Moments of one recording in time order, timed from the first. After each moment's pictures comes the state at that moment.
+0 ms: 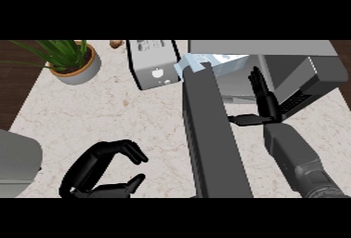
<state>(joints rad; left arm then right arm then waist) 0.08 0.04 -0.17 -1.78 -0.04 -0.42 -0.13 -0.80 -0.19 -0.15 -0.13 -0.05 0.02 -0.96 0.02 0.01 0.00</state>
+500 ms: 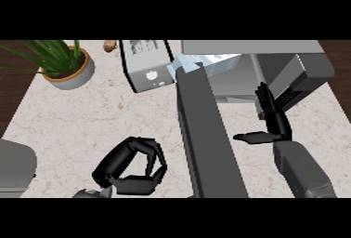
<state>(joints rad) -0.03 0.02 -0.26 -1.58 -0.19 -0.36 -0.17 -0.59 -0.21 -0.10 -0.33 -0.04 0.10 -0.97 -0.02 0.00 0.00</state>
